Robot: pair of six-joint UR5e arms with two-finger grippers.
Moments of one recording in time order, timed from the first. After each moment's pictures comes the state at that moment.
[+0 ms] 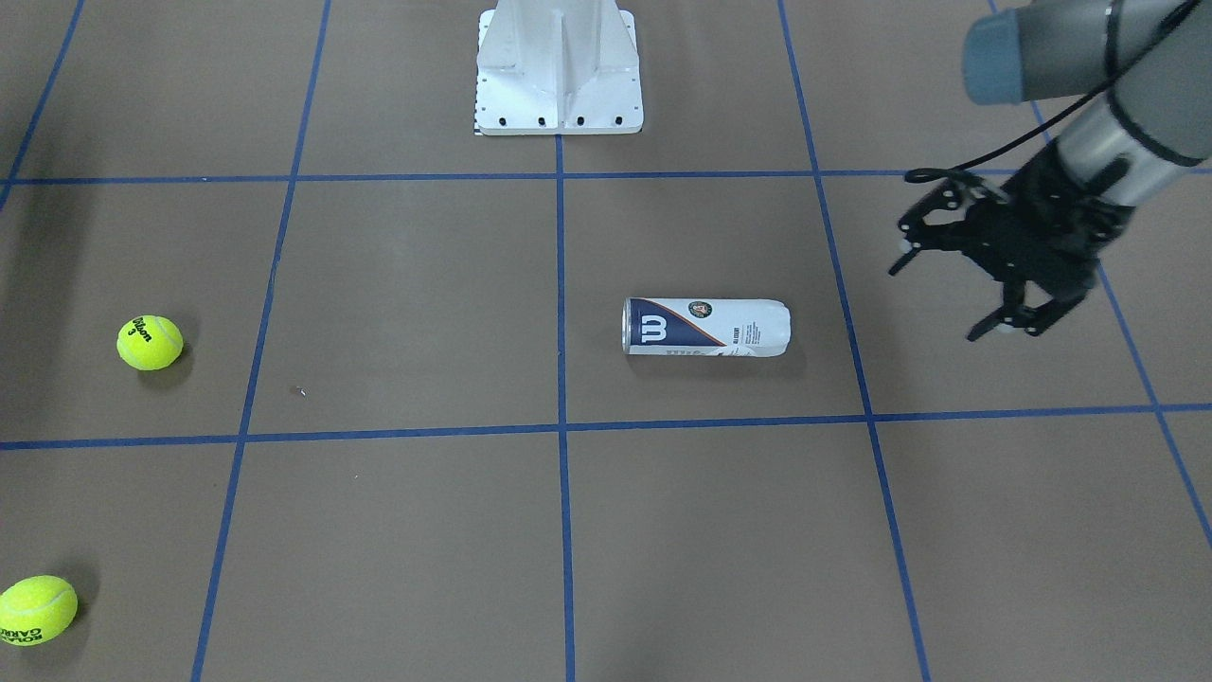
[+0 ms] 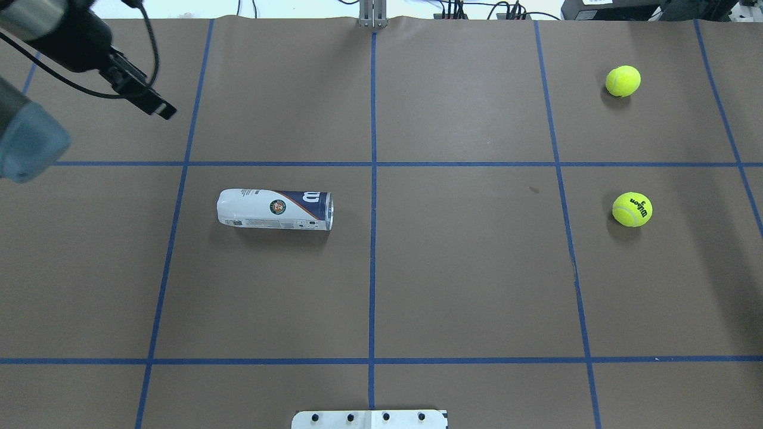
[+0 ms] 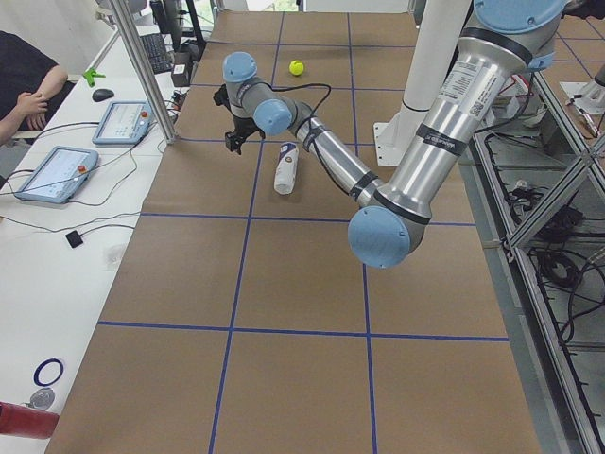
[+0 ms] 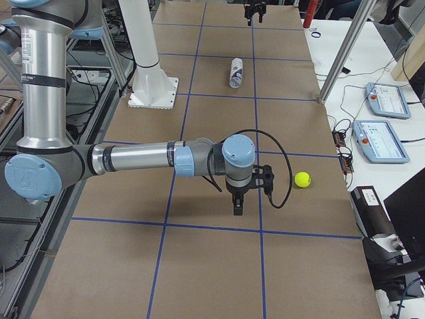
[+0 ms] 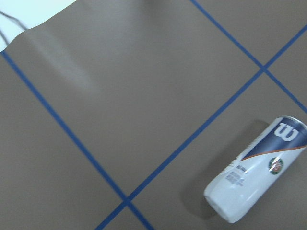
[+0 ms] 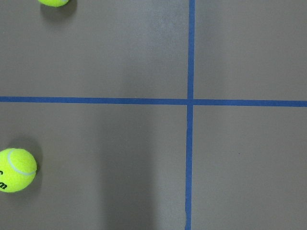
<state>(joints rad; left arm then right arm) -1.03 -2.07 -1.82 -1.62 -2.35 -0.02 1.57 -1.64 1.77 -1.57 2.40 0.07</state>
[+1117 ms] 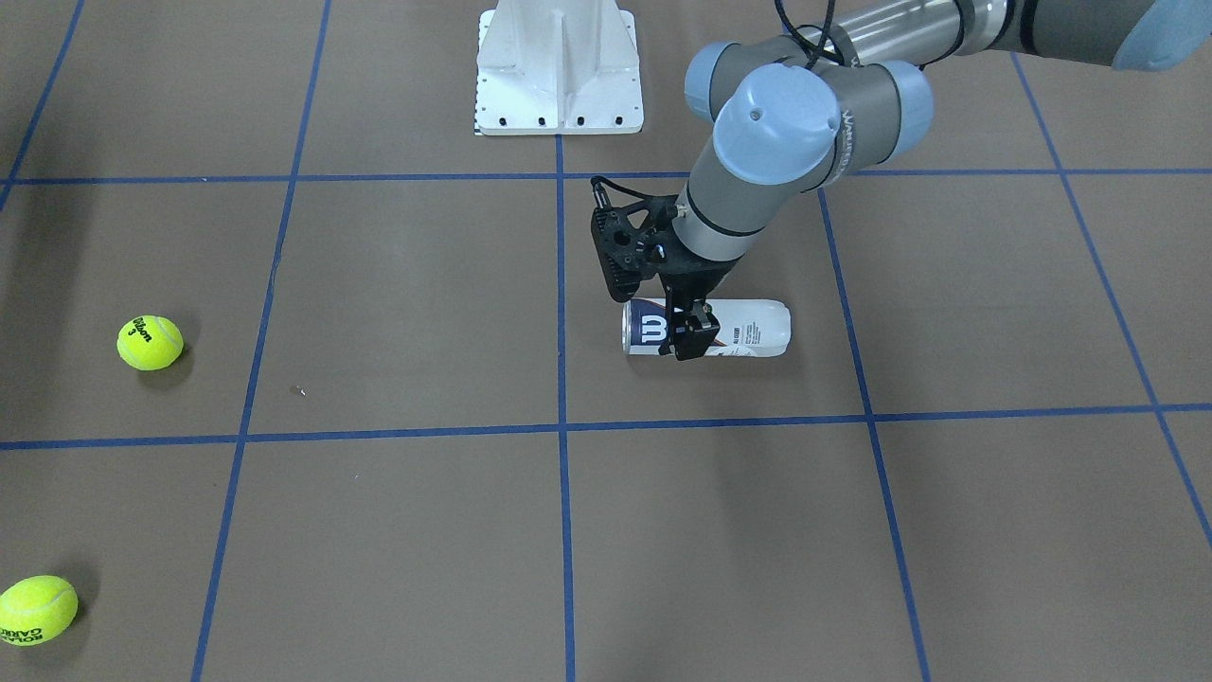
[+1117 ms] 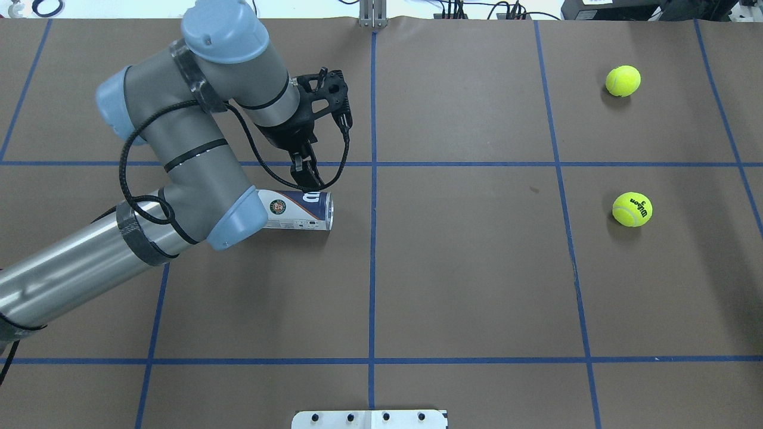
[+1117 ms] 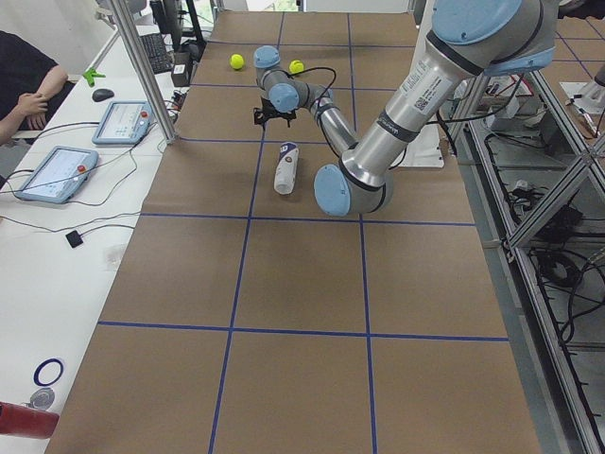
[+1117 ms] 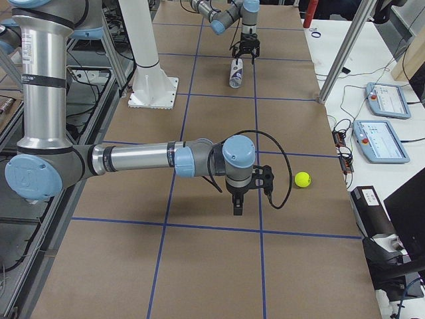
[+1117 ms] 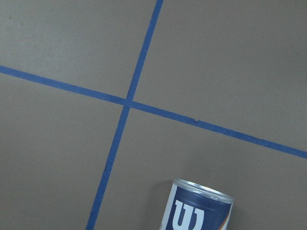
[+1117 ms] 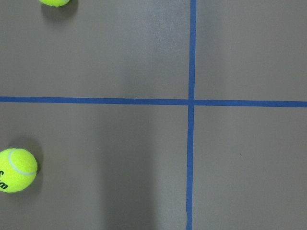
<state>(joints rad) -0.72 -2.34 -1.56 -1.66 -2.14 0.28 1.57 -1.64 1.77 -1.57 2.41 0.08</state>
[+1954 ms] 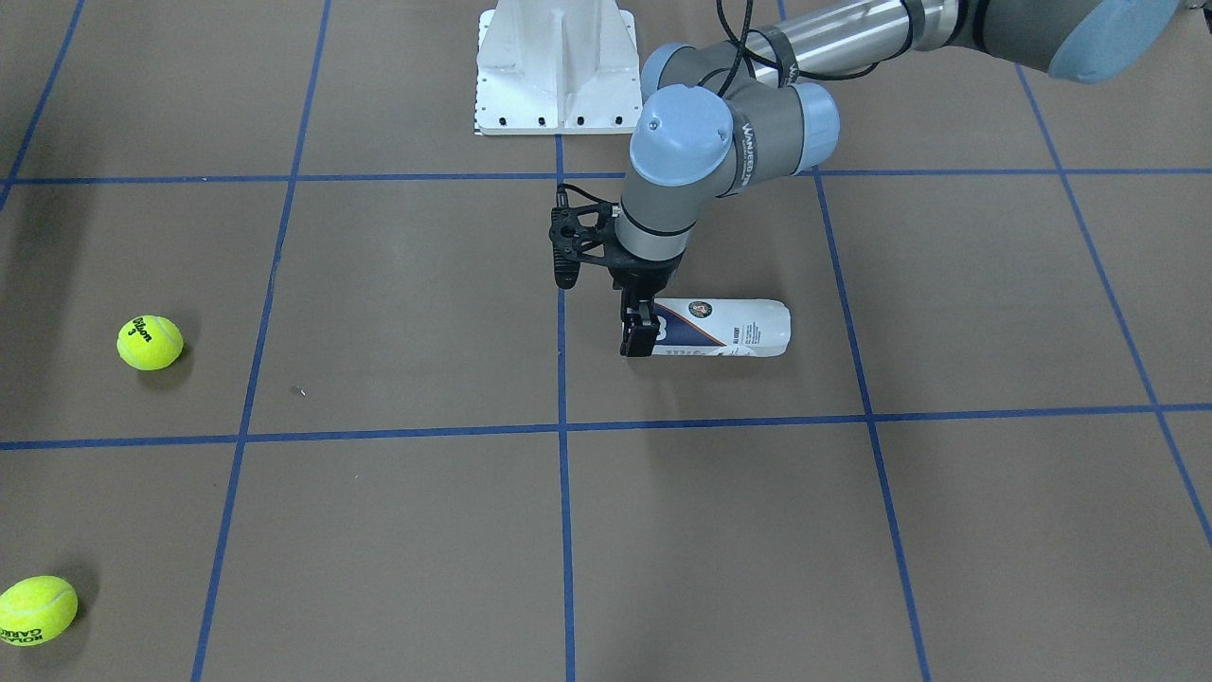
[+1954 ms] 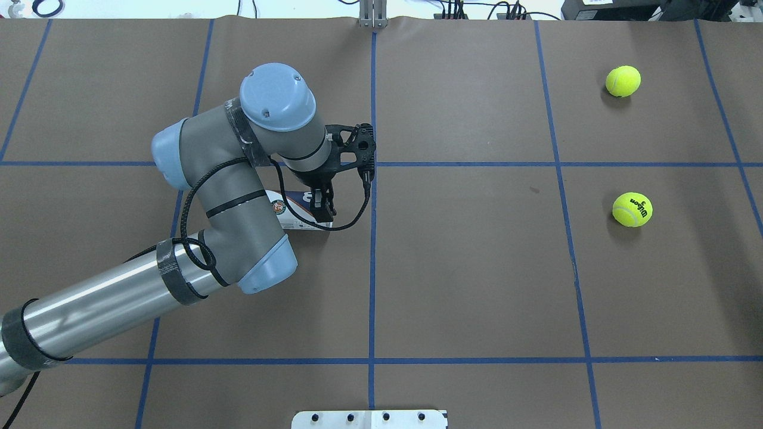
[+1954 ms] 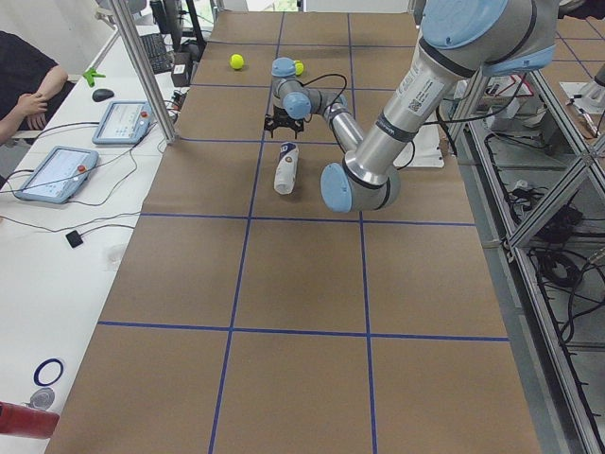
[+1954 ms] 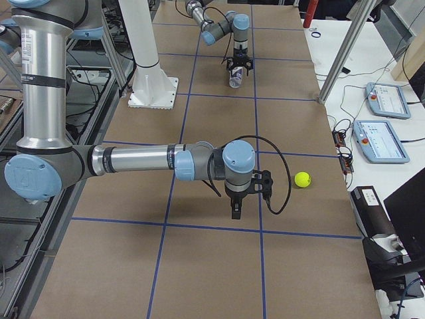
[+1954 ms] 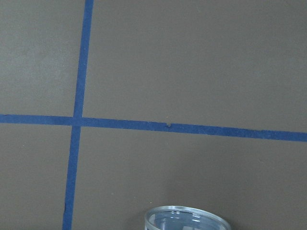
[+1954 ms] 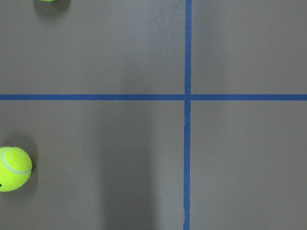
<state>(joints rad) -0.61 -2.36 -1.50 -1.68 -1.96 0.39 1.57 -1.65 1.74 -1.57 2.40 0.08</state>
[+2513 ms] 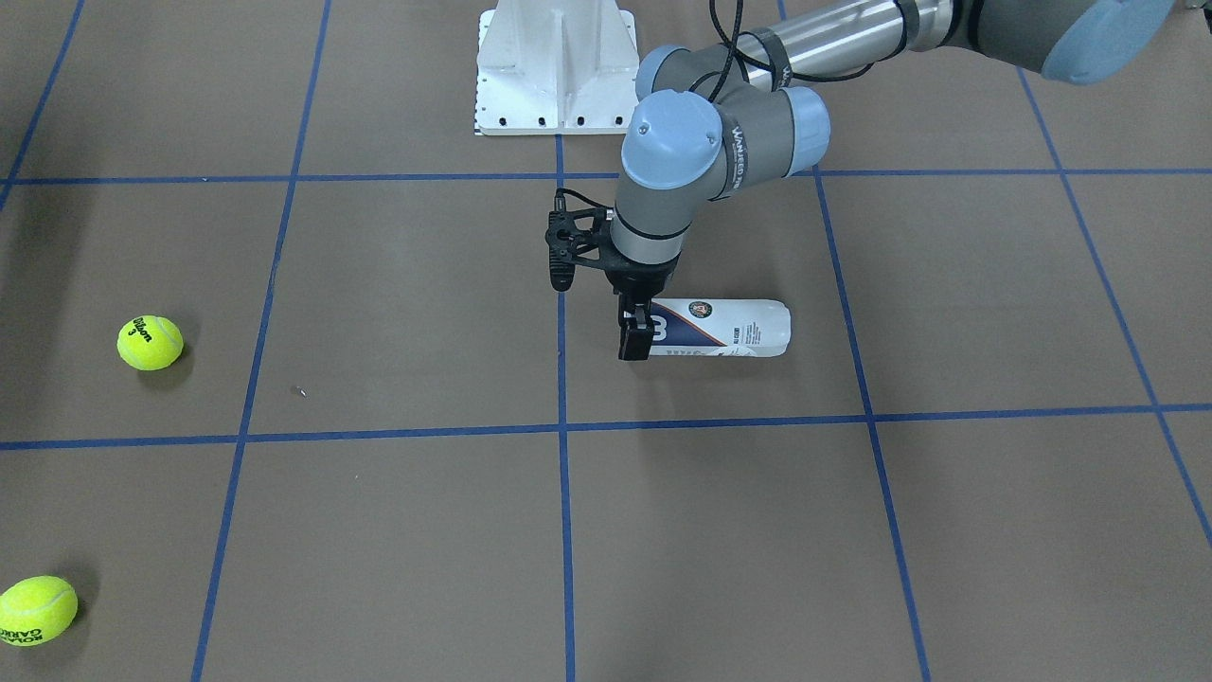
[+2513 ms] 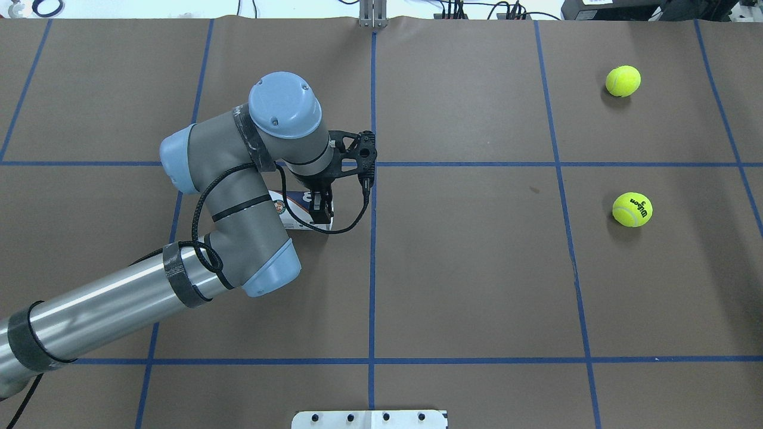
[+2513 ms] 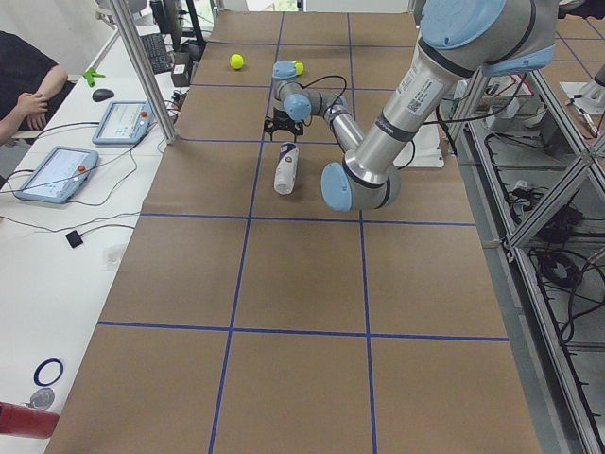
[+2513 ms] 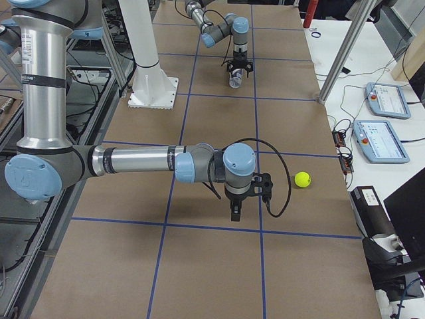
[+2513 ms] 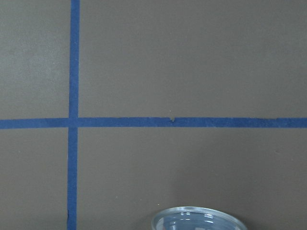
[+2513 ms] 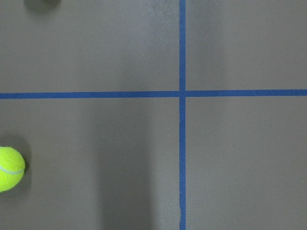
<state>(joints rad) -0.61 -2.36 -1.48 -1.67 -1.94 0.43 1.57 -1.64 1.72 -1.57 2.40 0.07</state>
